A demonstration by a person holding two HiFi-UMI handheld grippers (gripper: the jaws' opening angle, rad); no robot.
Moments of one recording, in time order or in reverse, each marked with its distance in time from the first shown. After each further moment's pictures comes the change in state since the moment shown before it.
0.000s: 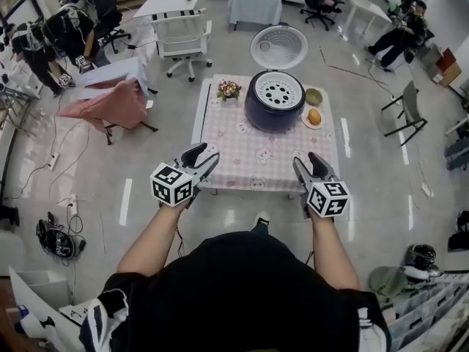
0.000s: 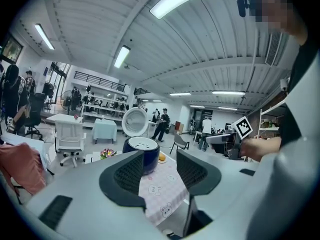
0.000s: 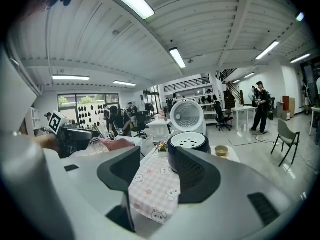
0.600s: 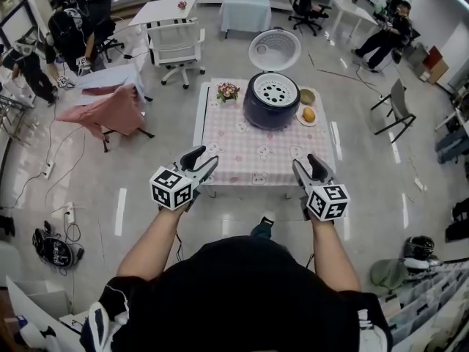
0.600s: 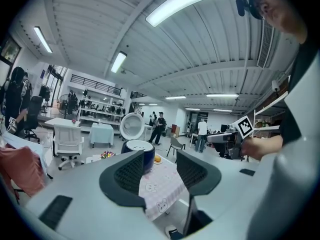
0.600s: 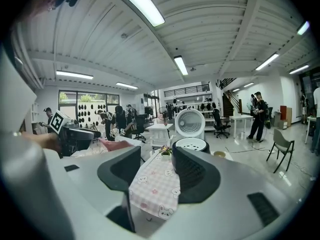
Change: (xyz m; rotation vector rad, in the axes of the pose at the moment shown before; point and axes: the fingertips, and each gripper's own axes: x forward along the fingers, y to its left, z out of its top) left arm -0.065 -0.019 0.001 0.027 -0.037 -0.038; right arm -0.054 0.063 0.004 -0.052 -0.055 -0.034
